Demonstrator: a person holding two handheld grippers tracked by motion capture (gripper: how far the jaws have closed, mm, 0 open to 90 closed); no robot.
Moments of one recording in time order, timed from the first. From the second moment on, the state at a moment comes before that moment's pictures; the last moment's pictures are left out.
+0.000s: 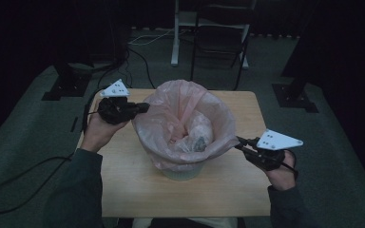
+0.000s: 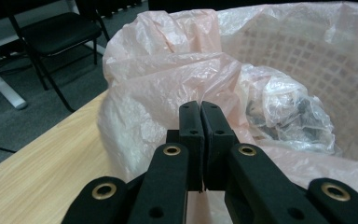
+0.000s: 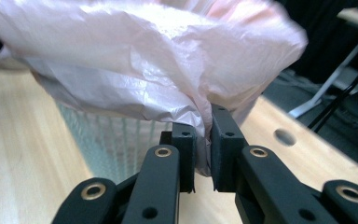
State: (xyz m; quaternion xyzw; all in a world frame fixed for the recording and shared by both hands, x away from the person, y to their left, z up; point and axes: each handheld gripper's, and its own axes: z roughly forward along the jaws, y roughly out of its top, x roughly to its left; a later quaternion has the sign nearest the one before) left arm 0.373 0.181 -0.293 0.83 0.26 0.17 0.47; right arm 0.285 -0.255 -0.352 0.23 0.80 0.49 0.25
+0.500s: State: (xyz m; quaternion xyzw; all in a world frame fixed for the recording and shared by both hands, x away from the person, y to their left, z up) left arm 0.368 0.180 -0.287 0.82 0.25 0.17 0.48; right arm 0.301 -0.235 -0.311 0.21 0.79 0.51 0.28
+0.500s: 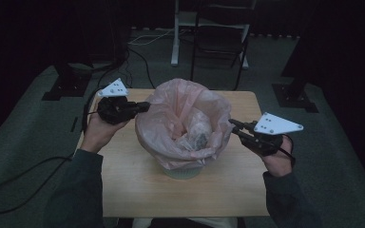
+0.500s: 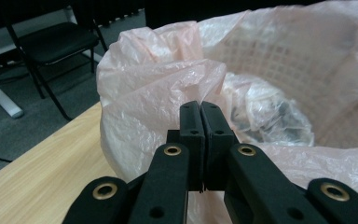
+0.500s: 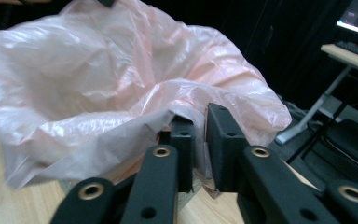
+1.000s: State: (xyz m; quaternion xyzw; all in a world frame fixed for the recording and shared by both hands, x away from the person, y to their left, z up) left arm 0.364 0.178 -0.283 0.82 0.24 0.16 0.49; right arm 0.334 -0.209 -0.318 0.23 0.82 0.47 0.24
